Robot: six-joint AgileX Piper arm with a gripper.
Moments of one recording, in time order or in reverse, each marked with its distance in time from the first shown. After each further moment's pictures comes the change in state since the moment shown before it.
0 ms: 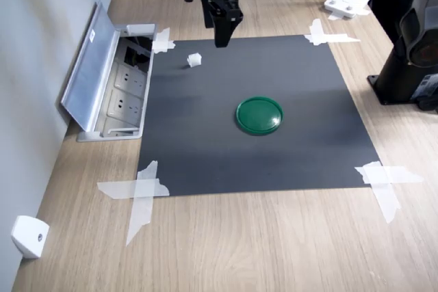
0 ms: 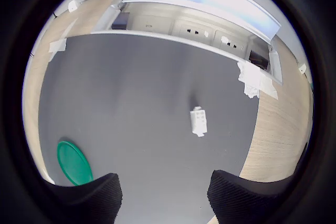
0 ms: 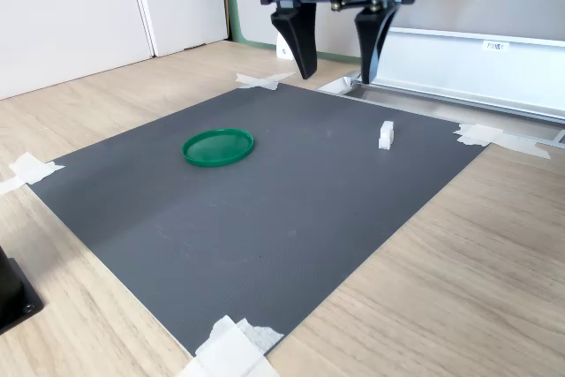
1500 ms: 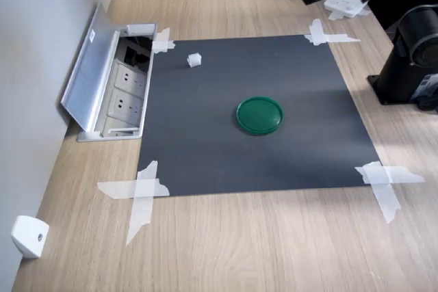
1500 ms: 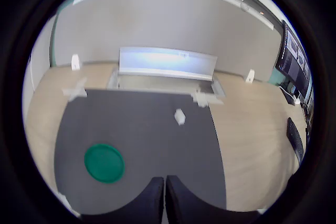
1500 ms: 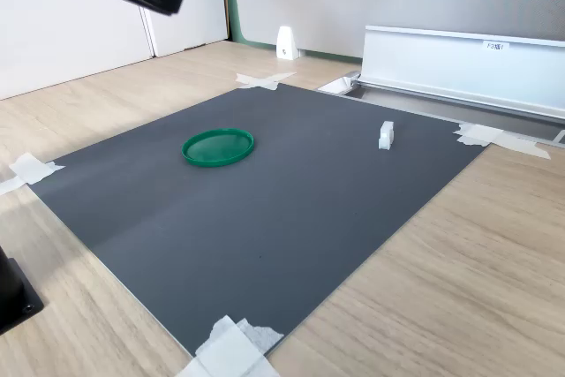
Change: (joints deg) arm 6.4 -61.2 39.8 -6.5 -14.9 21.7
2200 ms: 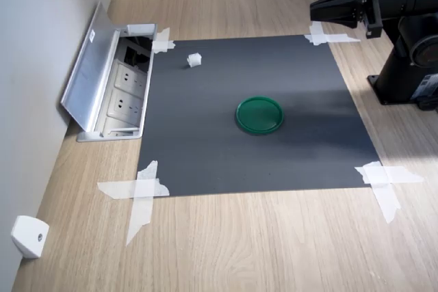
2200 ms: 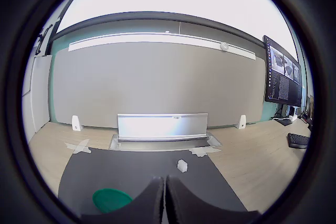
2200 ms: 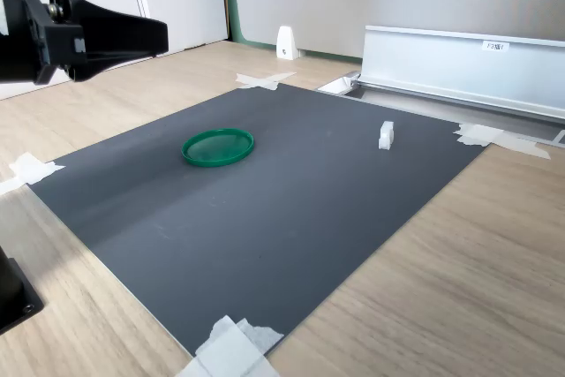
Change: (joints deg) arm 0.0 -38.6 32.9 10.0 -30.0 0.2
